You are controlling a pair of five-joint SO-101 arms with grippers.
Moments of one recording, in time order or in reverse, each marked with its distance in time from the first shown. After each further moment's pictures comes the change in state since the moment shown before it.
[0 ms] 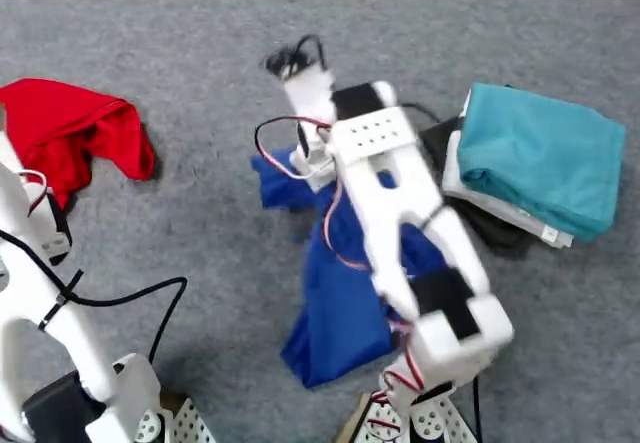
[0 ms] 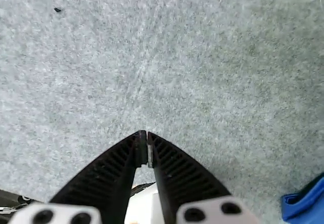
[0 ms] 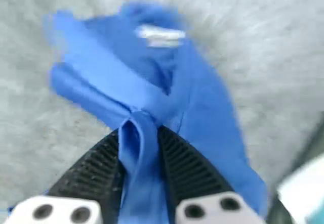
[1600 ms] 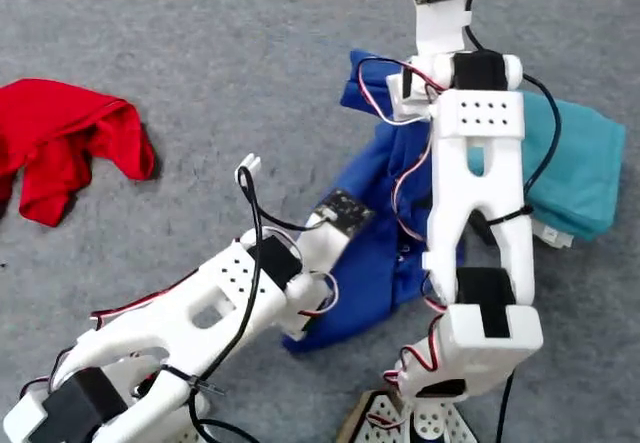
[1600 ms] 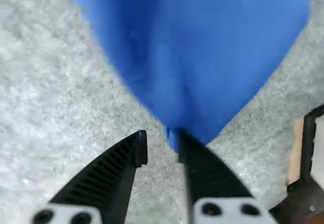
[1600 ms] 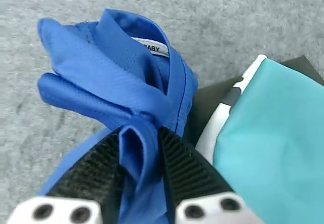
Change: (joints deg) left arm 79.6 0.0 28.8 -28.8 18.5; right arm 20.8 1.9 -11.8 -4.1 -5.3
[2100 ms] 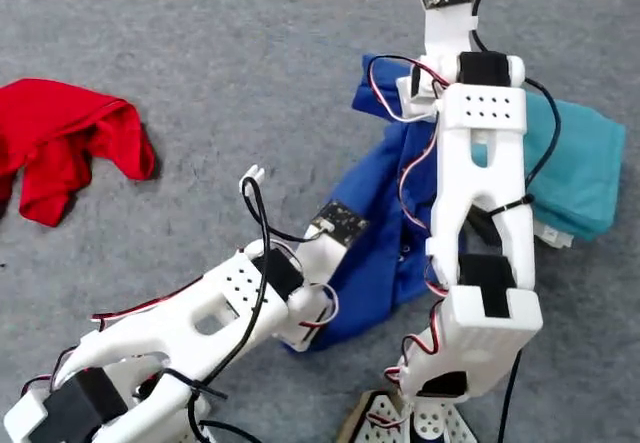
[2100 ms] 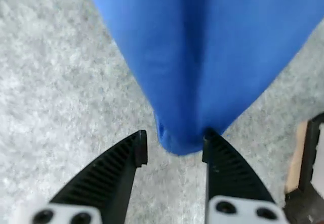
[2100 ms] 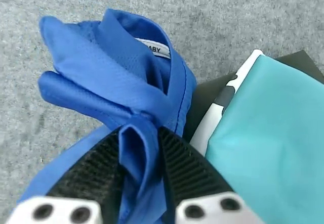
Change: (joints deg) left arm 1.8 0.0 4.6 -5.2 2.5; right arm 2.1 4.5 0.0 -2.6 1.9
